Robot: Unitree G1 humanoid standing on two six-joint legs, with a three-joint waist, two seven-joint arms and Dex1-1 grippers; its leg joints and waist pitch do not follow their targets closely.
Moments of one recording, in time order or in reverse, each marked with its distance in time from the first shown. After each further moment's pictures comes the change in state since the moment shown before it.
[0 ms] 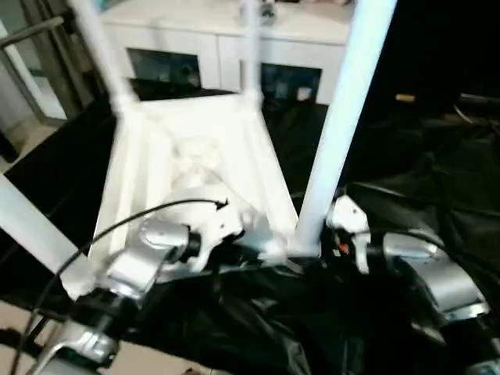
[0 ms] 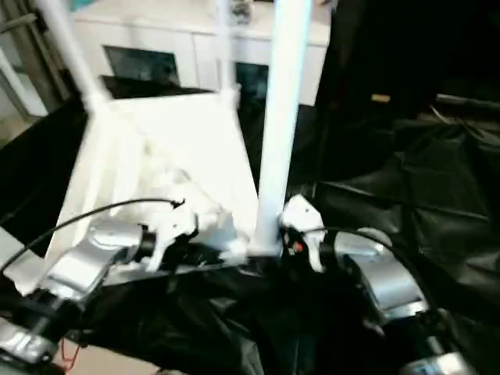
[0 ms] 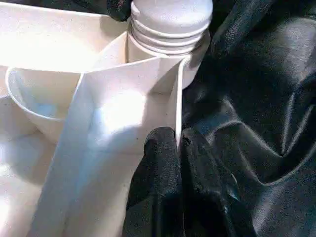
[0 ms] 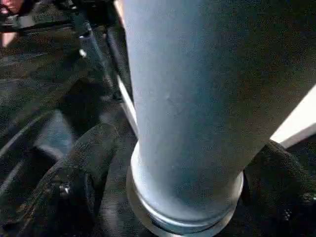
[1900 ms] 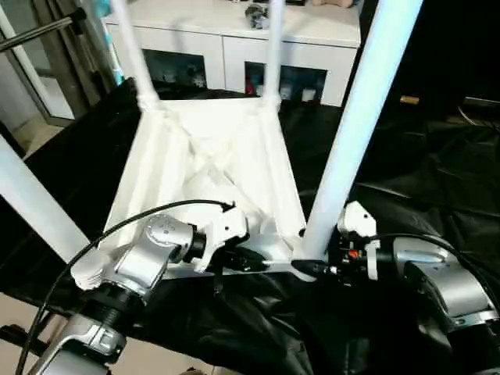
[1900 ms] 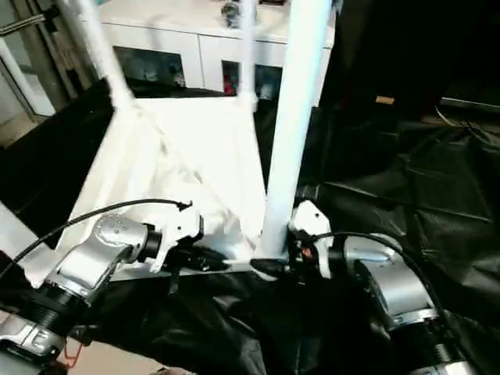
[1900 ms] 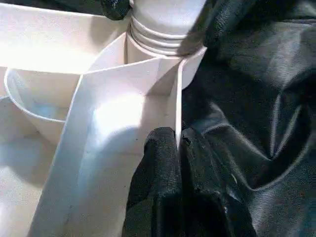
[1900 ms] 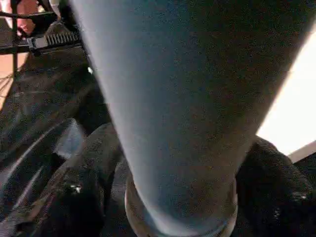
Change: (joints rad) left arm -0.034 -0.038 -0.014 0.058 0.019 -0.039 -0.040; right arm 0.042 0.004 -0.067 -0.005 0.052 0.008 0.043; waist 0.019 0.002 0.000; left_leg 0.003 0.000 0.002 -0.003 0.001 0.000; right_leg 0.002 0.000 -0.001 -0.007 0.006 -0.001
